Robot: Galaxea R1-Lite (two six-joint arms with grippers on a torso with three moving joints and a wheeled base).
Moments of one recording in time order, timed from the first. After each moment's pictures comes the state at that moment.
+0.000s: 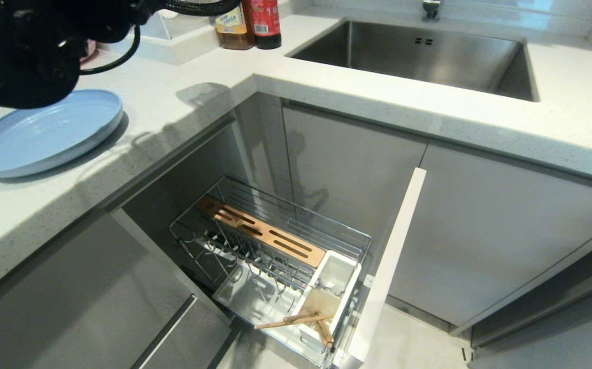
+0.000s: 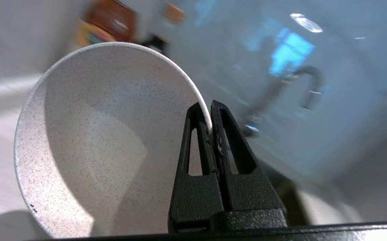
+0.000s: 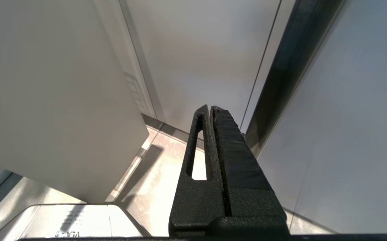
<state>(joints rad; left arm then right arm) -0.66 1.76 -1.79 -0.56 0.43 -0.22 0.00 0.00 0.00 0.00 0.00 0.02</state>
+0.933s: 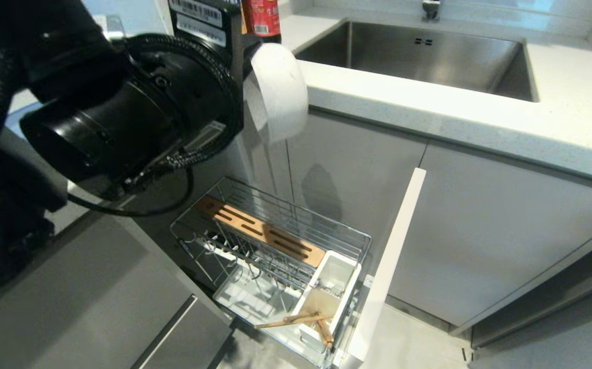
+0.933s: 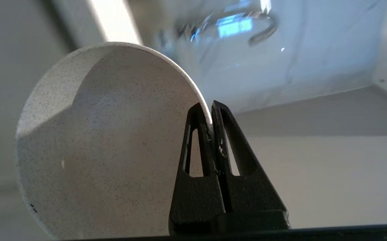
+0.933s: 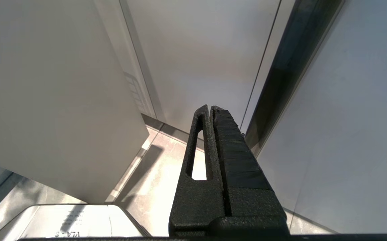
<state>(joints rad) -0.87 1.54 -1.15 -0.71 0.44 -1.02 0.00 0.00 0.00 0.00 0.00 0.02</state>
